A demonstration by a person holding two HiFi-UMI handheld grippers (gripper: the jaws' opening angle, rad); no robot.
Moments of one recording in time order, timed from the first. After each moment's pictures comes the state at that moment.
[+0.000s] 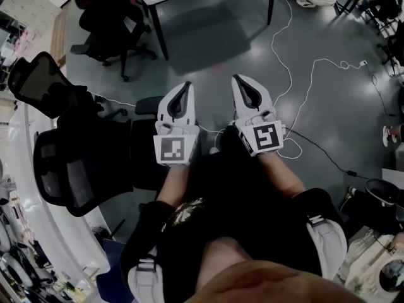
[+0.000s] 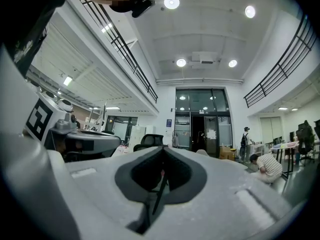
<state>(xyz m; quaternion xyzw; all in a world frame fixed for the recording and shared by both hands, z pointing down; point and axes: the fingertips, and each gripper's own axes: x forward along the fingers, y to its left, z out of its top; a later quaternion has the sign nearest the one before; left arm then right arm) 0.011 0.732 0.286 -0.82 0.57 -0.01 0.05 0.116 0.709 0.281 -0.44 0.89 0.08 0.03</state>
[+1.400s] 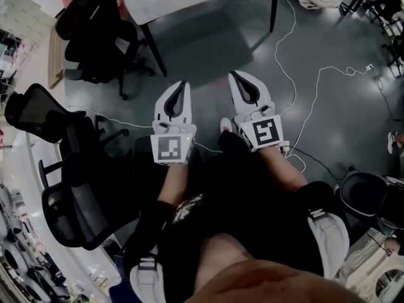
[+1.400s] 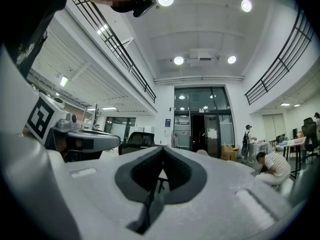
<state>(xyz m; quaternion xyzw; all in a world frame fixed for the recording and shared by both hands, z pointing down) 0.011 0.493 0.298 -0.82 0.57 -0.02 0.06 0.118 0.467 0.297 -0.43 0.90 0.07 0.04</state>
